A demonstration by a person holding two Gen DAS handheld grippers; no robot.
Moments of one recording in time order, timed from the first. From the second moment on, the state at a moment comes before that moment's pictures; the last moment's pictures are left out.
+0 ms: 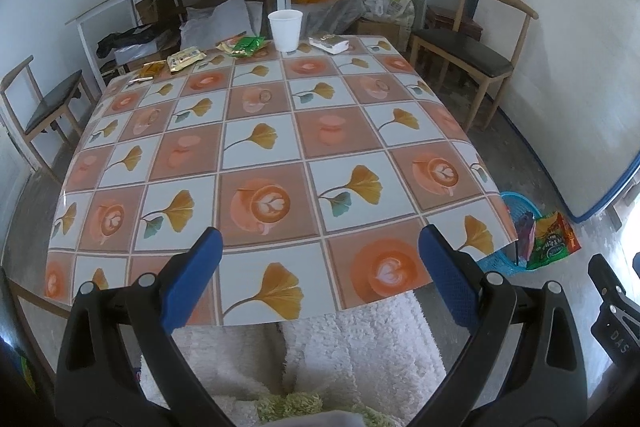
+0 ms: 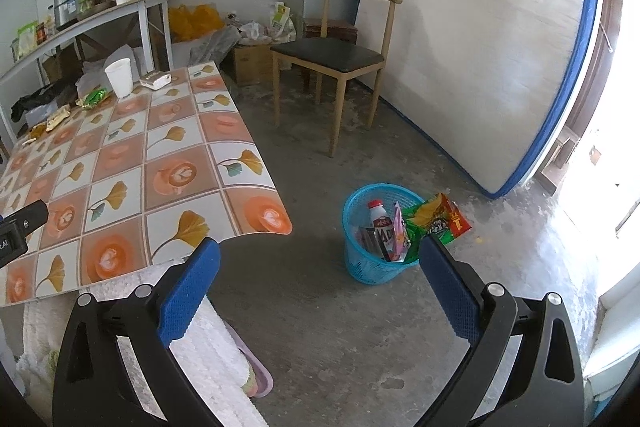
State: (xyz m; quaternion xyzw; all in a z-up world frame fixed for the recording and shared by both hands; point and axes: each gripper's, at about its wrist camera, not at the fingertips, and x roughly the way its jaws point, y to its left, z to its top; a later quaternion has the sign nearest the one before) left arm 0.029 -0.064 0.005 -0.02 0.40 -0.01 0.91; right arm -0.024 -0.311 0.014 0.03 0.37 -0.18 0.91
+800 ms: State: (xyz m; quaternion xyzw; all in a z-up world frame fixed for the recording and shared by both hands) left arm 0.028 -0.063 0.004 -0.01 0.40 0.00 0.91; right arm -0.010 -0.287 0.016 -0.02 0.37 -0.11 0.92
